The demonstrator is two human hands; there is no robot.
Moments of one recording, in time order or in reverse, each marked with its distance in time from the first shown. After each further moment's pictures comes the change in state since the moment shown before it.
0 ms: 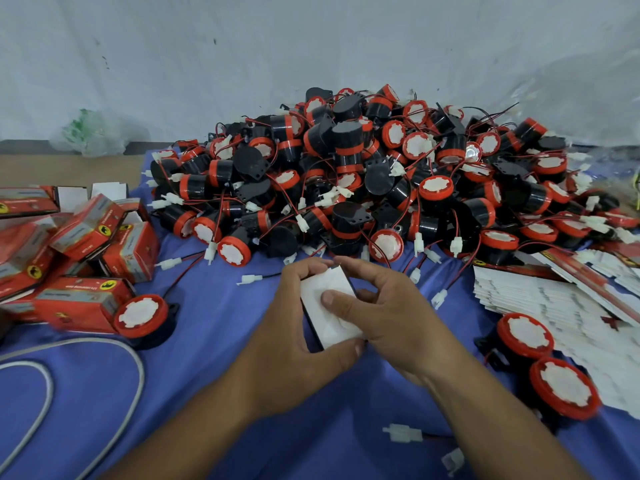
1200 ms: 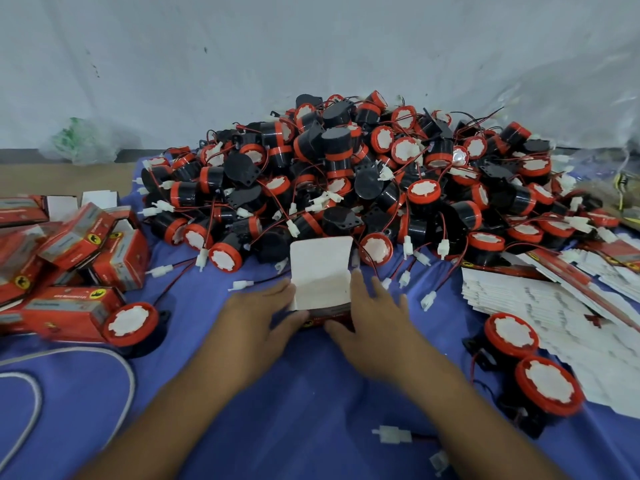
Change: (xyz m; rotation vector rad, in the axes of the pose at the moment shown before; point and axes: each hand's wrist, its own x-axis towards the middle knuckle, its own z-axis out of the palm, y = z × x) left_hand 0.015 -0.039 -0.026 0.618 0.130 0.095; right_hand 0.012 0.022 -0.004 -1.206 0.033 0.107
